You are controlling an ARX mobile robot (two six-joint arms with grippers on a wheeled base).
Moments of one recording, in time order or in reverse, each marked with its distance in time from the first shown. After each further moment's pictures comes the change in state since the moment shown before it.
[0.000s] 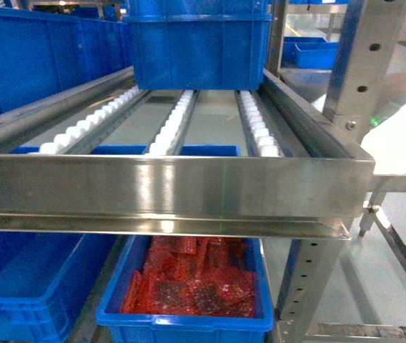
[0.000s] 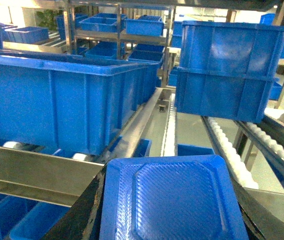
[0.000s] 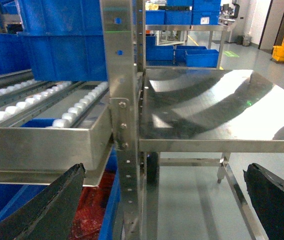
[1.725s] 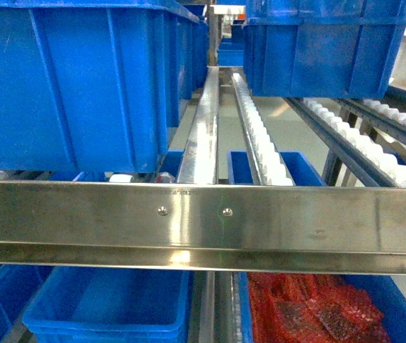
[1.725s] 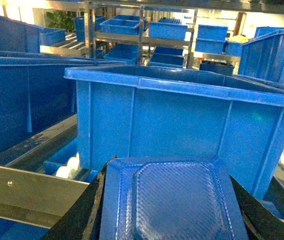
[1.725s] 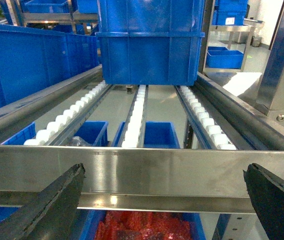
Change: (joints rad) left arm -0.002 -0.001 0.000 0.003 -0.003 0.000; right arm 0.000 0.000 0.000 0.002 -0.003 0.000
